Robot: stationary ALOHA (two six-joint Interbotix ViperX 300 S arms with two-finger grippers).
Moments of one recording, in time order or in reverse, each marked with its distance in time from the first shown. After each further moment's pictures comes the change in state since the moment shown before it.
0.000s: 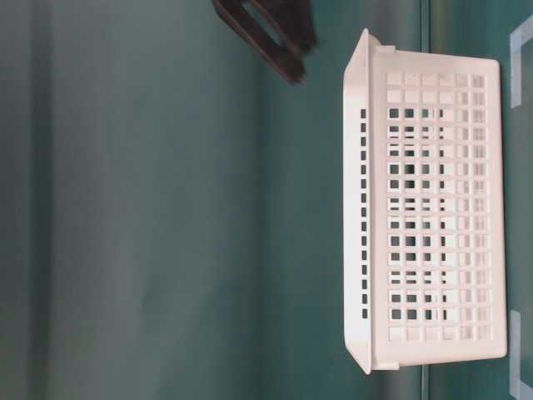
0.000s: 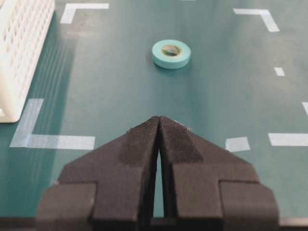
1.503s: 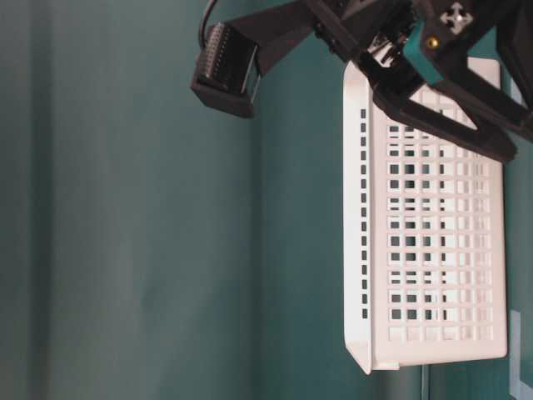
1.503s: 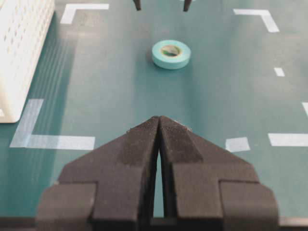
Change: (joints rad) left arm 0.000 -0.003 -0.002 0.002 0.002 0.000; right arm 0.034 0.457 -0.215 0.000 0.114 0.067
